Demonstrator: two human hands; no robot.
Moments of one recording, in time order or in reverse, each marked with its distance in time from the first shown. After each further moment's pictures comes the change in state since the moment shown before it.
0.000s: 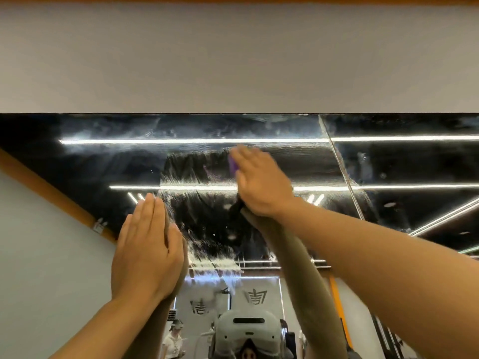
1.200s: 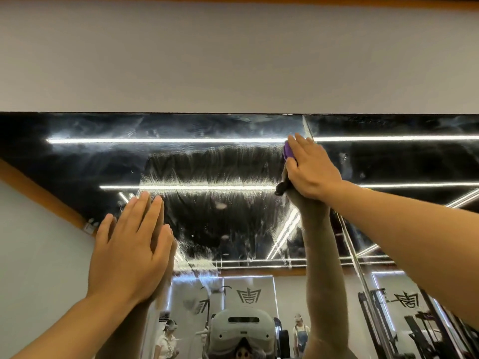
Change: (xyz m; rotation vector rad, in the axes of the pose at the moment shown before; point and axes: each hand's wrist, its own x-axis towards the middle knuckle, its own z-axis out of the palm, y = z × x) left_hand 0.003 -0.006 0.007 0.163 -0.033 0.128; right_hand -0.023 0.111 -0.043 -0.080 0.064 0.270
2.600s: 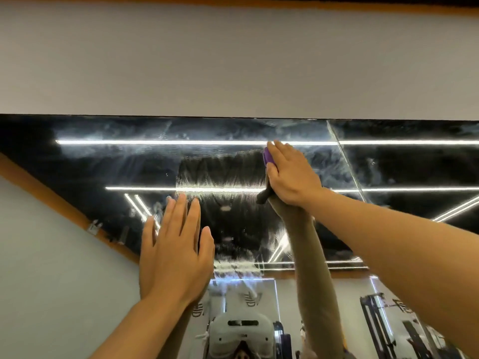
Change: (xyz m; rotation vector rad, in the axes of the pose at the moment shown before) left_hand -0.002 0.010 -0.009 -0.050 -0.062 -0.048; right_hand 0.004 -0.093 0.027 0.040 -0.027 -0.057
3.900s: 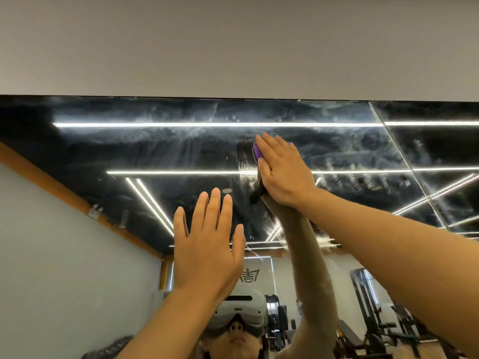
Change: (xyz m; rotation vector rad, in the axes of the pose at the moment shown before) left_hand -0.010 -0.087 -0.008 0.103 0.226 0.232; right_hand -0.003 -0.125 0.052 0.000 0.003 -0.028
